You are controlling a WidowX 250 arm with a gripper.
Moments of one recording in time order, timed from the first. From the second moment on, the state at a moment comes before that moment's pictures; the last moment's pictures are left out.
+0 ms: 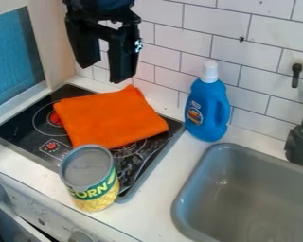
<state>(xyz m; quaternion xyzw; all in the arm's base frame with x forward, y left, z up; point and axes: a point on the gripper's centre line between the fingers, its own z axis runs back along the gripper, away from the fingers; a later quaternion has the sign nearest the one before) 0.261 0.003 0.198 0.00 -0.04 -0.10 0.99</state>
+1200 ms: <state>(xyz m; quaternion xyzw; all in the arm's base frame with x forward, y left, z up) 0.209 0.115 0.183 0.06 0.05 0.04 1.00</state>
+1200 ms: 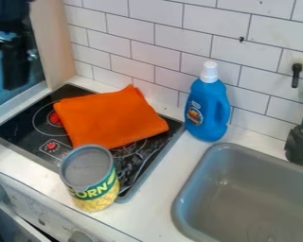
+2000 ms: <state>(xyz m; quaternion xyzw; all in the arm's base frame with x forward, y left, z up) 0.196 0.181 0.173 0.06 0.05 0.04 1.00</state>
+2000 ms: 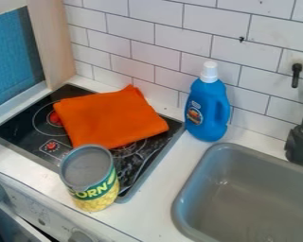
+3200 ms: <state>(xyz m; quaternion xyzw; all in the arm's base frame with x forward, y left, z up) 0.206 0.217 0.115 0.02 0.08 0.05 0.99</state>
